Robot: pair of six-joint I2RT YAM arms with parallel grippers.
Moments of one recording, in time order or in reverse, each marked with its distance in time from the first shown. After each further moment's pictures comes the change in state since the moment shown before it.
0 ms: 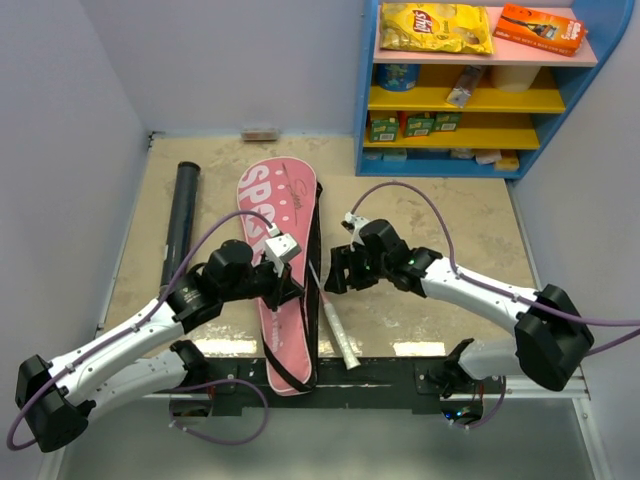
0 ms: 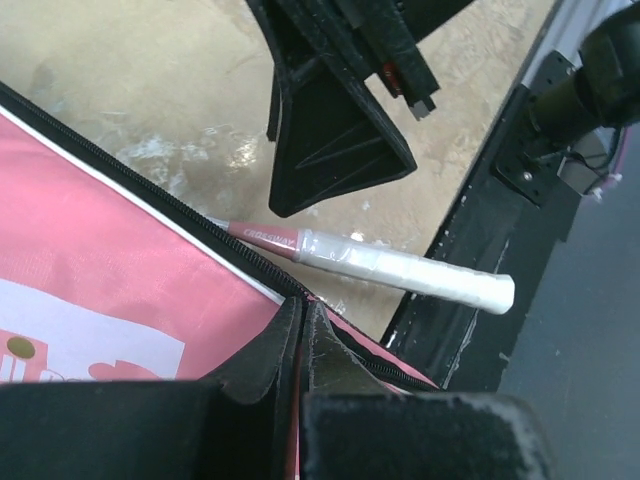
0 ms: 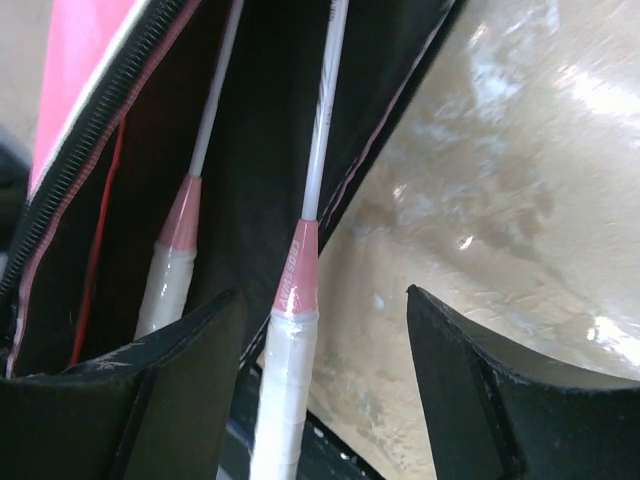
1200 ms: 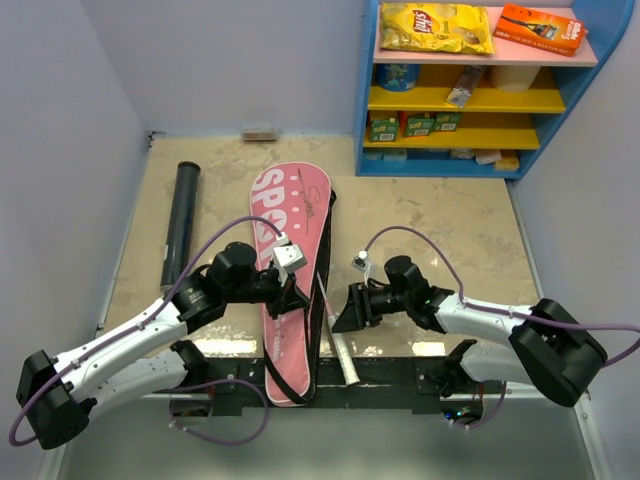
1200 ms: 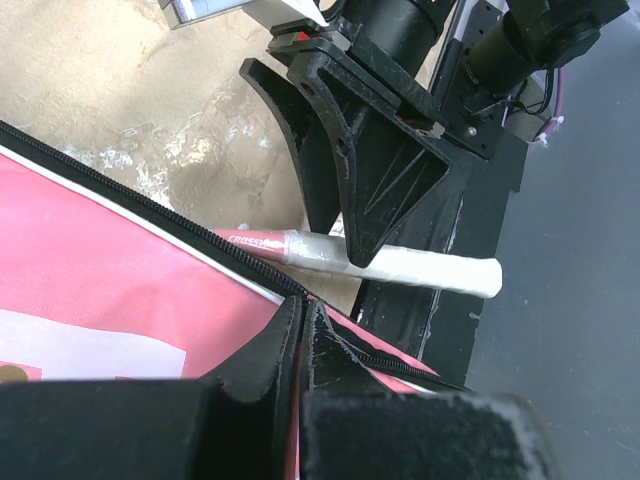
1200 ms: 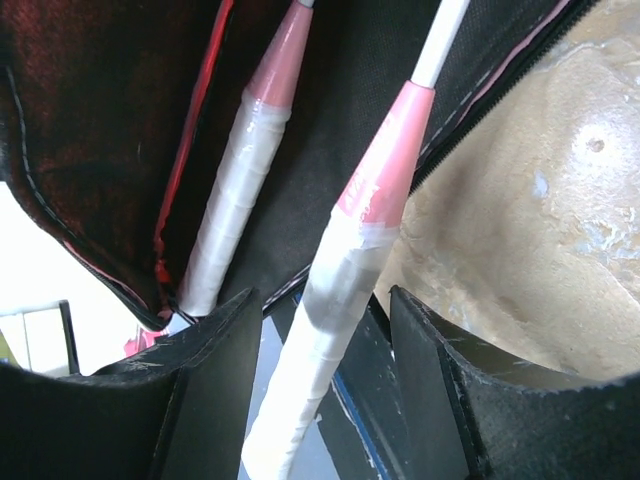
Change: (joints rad) left arm -0.007 0.021 -0.034 0.045 0.185 0.068; right arm -0.053 -0.104 -0.488 0.545 -0.537 0.191
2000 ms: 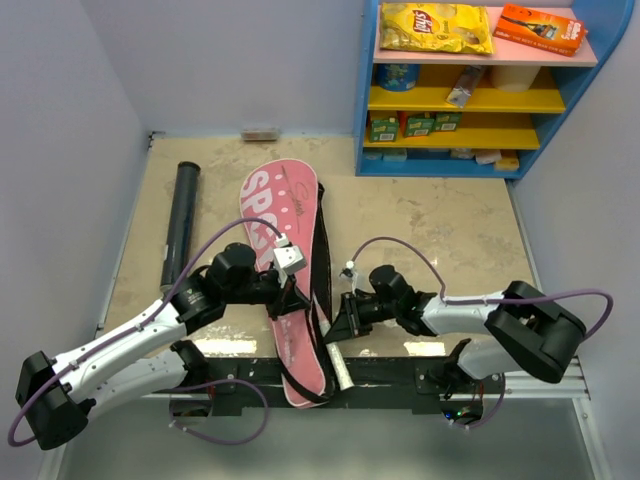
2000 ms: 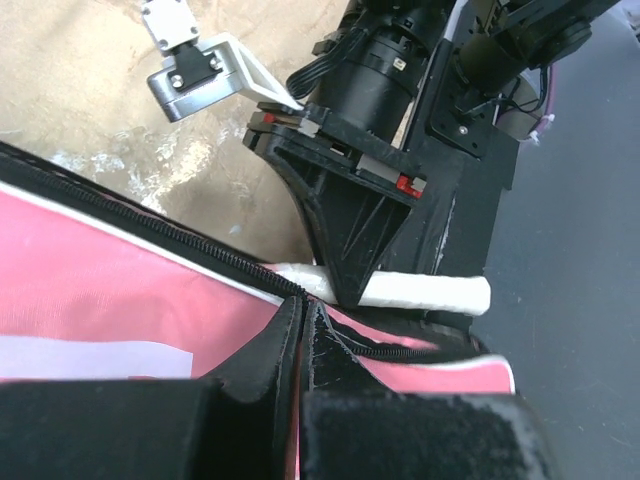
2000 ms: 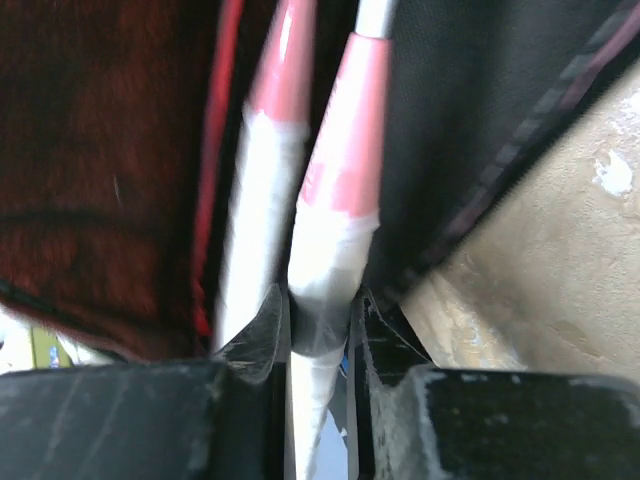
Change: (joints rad) left arm -0.005 -0.010 0.000 -0.001 0.006 0.000; right arm 0.129 0.148 -0.006 0.150 0.048 0.144
